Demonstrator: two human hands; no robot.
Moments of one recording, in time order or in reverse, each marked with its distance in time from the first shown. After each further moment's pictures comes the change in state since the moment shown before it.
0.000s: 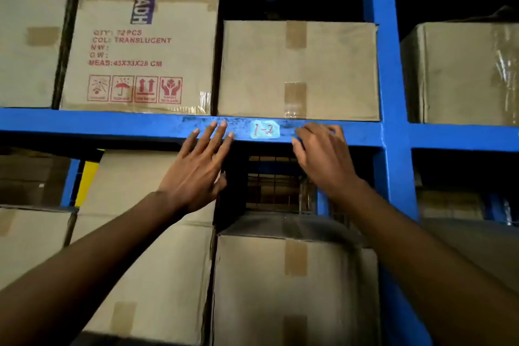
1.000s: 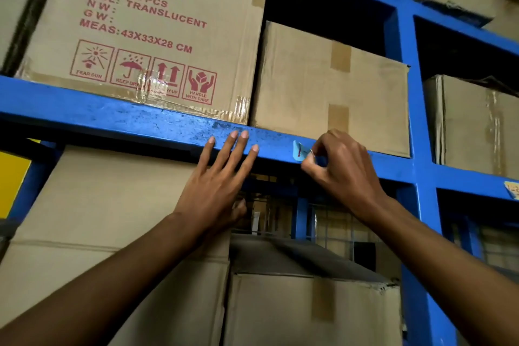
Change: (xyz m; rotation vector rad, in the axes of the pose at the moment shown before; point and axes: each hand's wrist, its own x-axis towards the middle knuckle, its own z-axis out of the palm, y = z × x) left_hand 0.001 -0.047 0.071 -0.102 0.102 0.011; right_hand 0.036 -0.073 0.006 -0.008 0.106 0.008
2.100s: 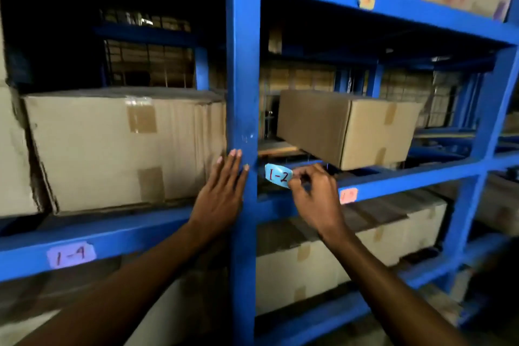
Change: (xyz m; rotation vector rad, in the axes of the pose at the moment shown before) left_hand -0.116 0.425 0.007 -0.132 -0.368 0.279; right_hand -0.374 0.211 -0.072 0.349 -0.333 0.768
